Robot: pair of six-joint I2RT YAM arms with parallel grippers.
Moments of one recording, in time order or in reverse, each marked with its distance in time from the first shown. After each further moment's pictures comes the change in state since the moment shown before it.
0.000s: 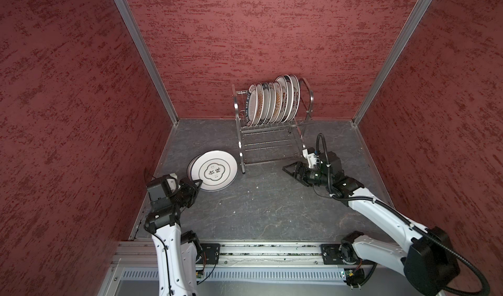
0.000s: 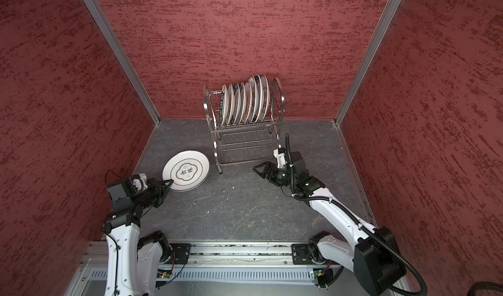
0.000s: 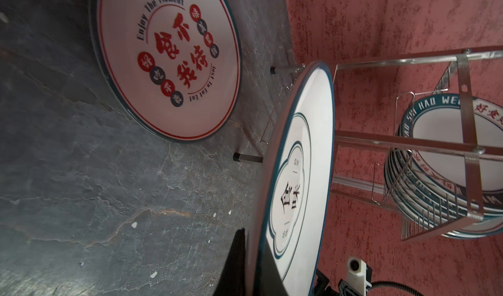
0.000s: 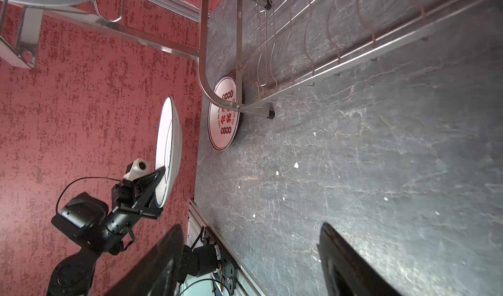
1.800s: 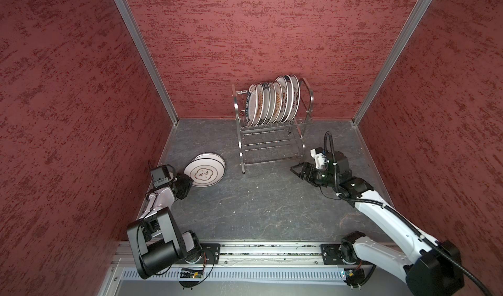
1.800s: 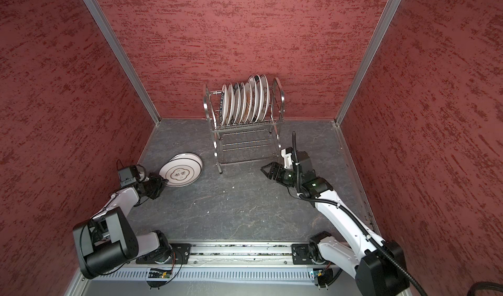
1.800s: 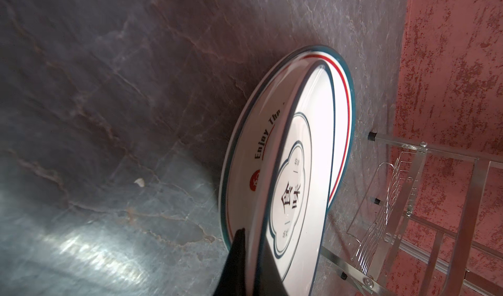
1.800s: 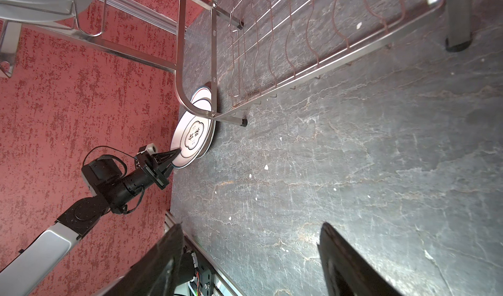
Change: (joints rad) left arm 0.005 0.632 0.032 0.351 -0.227 0.145; right arm -0.063 -0.066 0.034 -0.175 0.059 -0.101
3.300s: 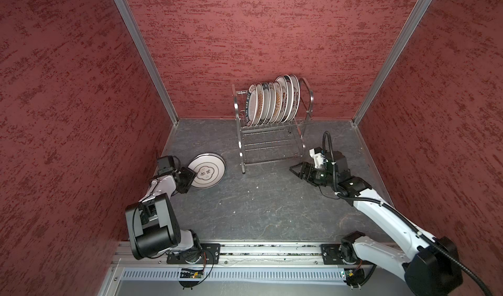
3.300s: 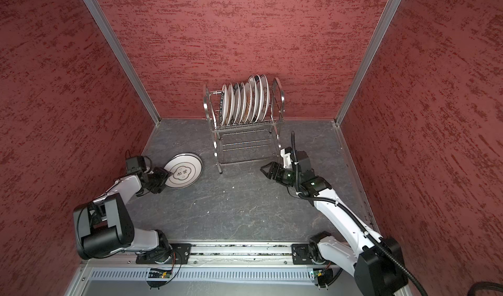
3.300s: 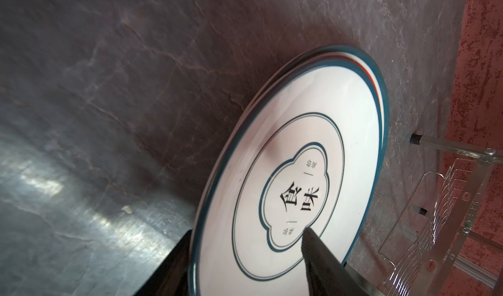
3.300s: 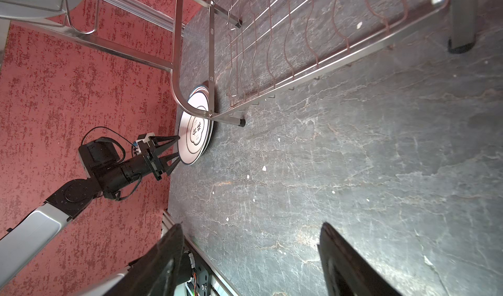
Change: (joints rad) left arm -0.090 0.152 0.149 -0.097 -0.126 0.035; right arm -0.002 0.023 -0.001 0.017 -0.004 -0.010
